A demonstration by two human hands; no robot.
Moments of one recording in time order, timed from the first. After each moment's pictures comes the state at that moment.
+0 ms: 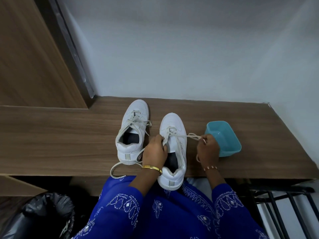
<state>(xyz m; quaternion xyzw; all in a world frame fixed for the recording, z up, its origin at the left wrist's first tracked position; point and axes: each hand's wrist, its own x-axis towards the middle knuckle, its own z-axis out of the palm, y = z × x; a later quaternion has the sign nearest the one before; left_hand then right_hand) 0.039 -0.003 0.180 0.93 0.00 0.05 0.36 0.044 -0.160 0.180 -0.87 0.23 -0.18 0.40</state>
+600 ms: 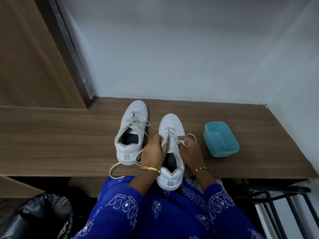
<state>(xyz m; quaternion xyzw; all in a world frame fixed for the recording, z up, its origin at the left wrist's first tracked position) 0.038 -0.001 0.176 0.92 0.00 0.08 0.37 0.041 -0.134 0.177 -0.90 0.09 -0.03 0.42</state>
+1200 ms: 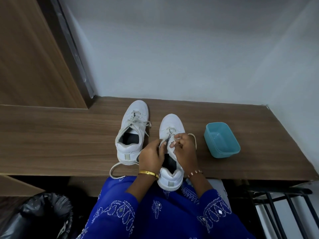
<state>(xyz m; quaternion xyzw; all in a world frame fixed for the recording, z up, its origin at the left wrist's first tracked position) 0.029 0.007 0.161 0.88 -0.01 0.15 0.45 0.036 -0.107 0.185 -0.84 0.09 -0.07 0.54</state>
